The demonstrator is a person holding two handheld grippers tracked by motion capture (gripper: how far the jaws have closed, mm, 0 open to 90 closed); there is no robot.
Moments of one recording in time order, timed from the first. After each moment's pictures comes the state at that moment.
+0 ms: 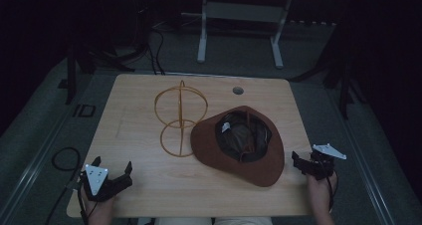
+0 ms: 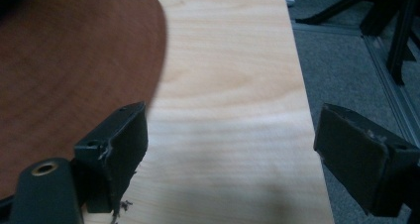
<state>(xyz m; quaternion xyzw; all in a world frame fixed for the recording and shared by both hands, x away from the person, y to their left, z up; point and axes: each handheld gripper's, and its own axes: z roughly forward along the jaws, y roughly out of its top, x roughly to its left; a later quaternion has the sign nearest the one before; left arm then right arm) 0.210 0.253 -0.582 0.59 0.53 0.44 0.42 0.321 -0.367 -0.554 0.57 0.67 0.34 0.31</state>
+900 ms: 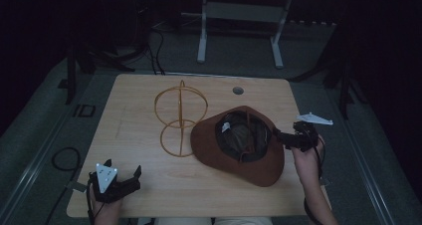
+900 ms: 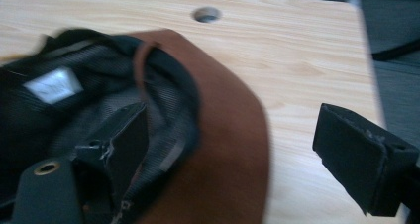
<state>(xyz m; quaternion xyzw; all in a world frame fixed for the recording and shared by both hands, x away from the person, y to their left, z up) 0.209 0.235 -0.580 0.62 0.54 0.38 0.42 0.363 -0.300 -0.471 0.51 0.72 0.40 0.26</state>
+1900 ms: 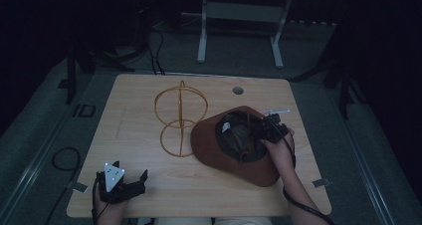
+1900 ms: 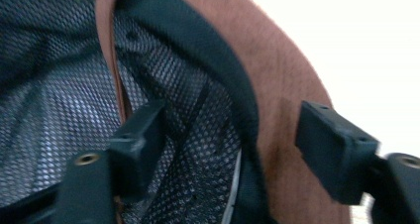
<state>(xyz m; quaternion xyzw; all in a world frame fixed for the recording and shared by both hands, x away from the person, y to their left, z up) 0.210 0.223 -0.578 0.66 0.53 0.34 0.41 0.432 -0.240 -0.530 0.54 0.76 0.27 0.23</state>
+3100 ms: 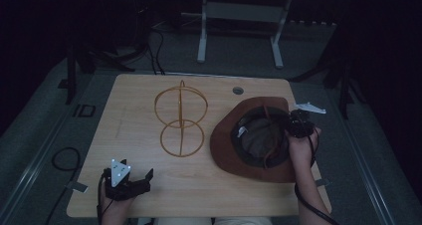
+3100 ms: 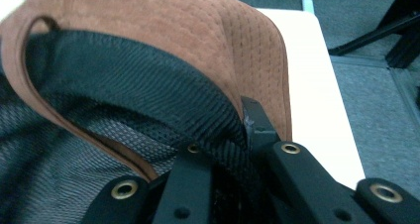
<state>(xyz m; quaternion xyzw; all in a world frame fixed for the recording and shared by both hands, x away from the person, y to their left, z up) 0.219 0.208 -0.567 0.68 0.52 0.30 0.42 0.396 -0.289 -0.465 0.56 0.68 0.37 0.31</state>
